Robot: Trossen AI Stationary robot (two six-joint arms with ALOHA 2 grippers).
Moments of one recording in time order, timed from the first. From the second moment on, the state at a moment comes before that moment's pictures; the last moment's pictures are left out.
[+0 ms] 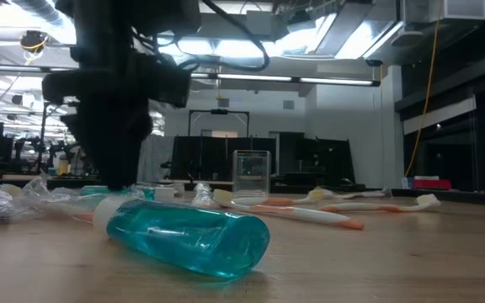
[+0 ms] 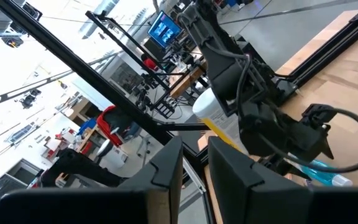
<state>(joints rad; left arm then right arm) -0.26 1.72 1.02 -0.66 -0.12 -0.47 0.65 1.12 0.92 0.18 0.62 0.83</state>
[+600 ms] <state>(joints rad) -0.28 1.82 1.02 -0.67 -0.16 -0.52 0.65 1.12 0.92 0.19 0.62 0.85</state>
